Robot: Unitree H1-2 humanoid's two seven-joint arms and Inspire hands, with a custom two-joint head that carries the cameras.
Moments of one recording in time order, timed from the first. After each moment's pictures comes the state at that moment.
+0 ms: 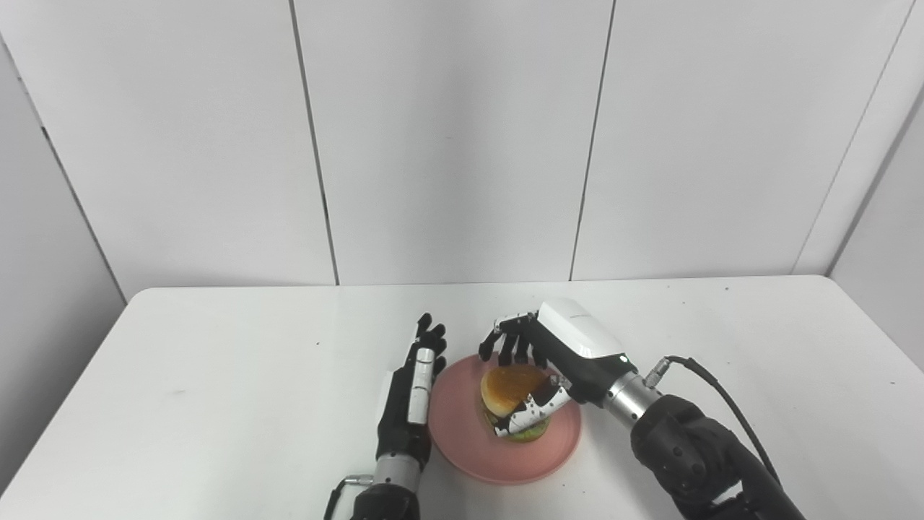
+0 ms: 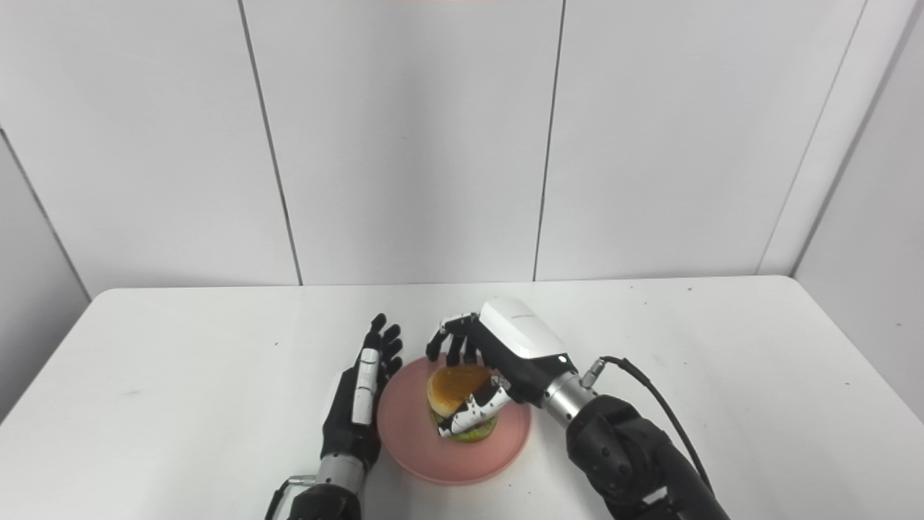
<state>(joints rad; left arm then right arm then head) -0.43 -0.22 -0.07 0.51 0.01 -0.18 0.04 -0.50 -0.35 0.33 0.04 -0.58 -0.07 0.24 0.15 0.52</state>
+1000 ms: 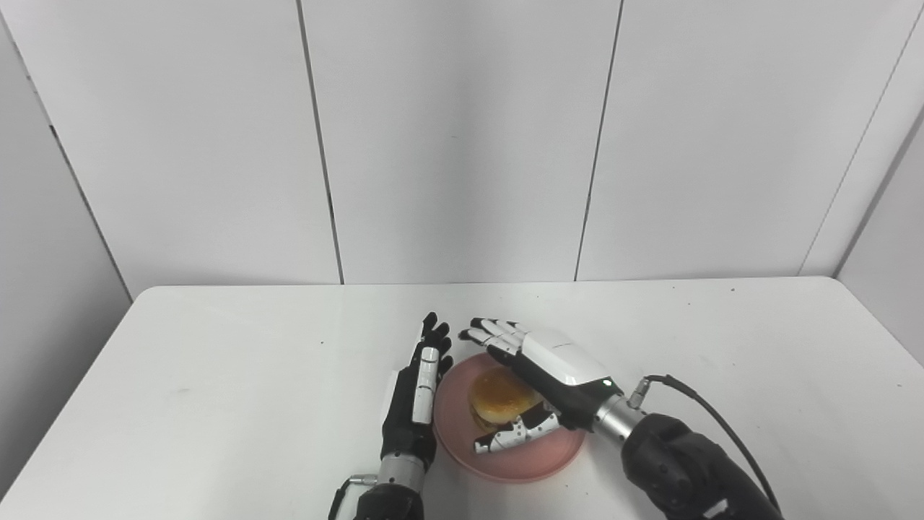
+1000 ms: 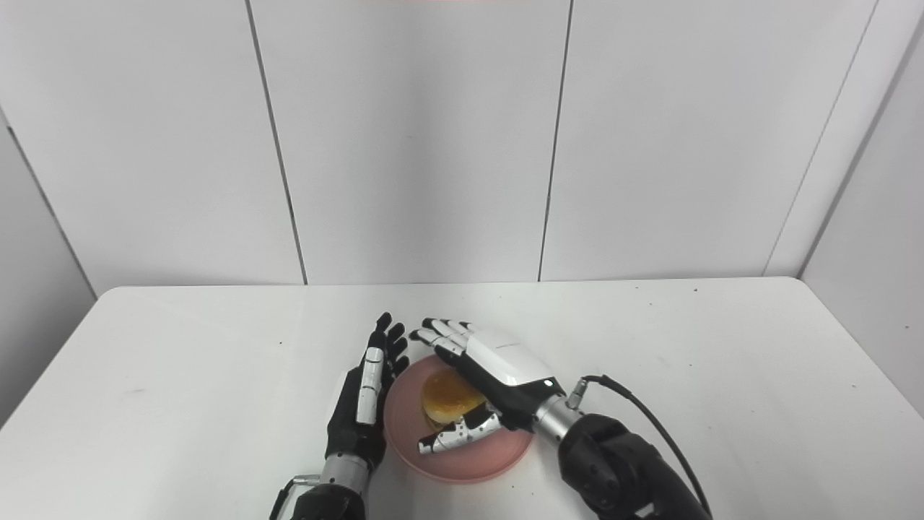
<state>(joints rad) -0.42 -0.22 -0.07 0.50 -0.01 -0.17 0.03 -0.47 -0.34 0.32 0.05 -0.62 -0.08 0.29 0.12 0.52</state>
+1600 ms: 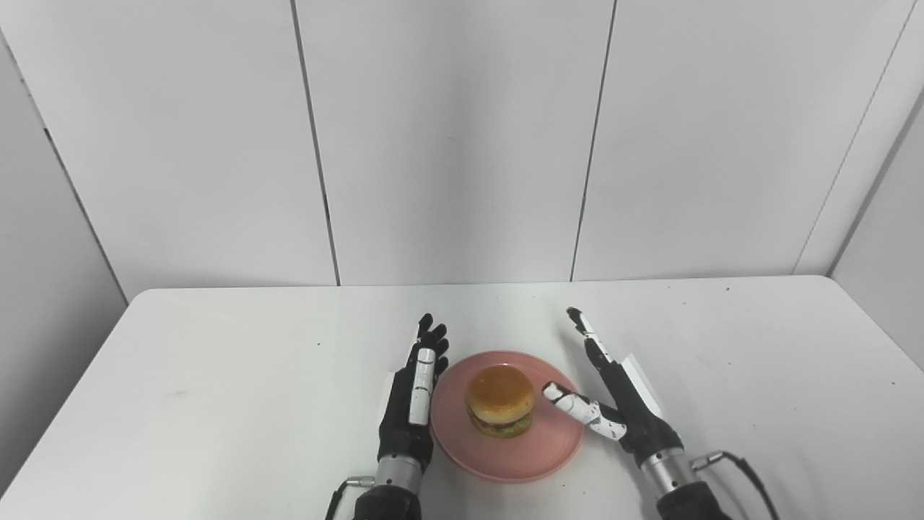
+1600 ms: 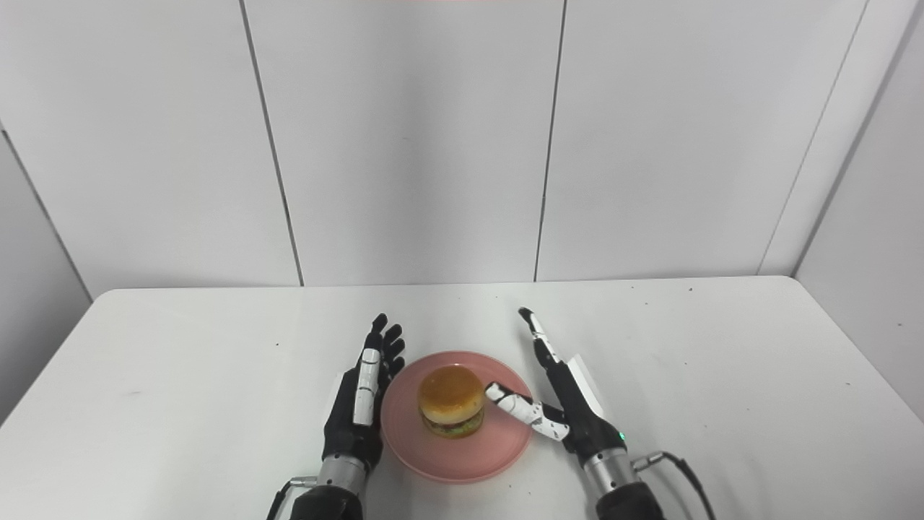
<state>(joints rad) -0.41 -0.21 -0.06 0.50 -0.01 -0.18 0.04 -0.34 -0.17 0.02 0.28 -0.24 -0.31 -0.02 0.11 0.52</state>
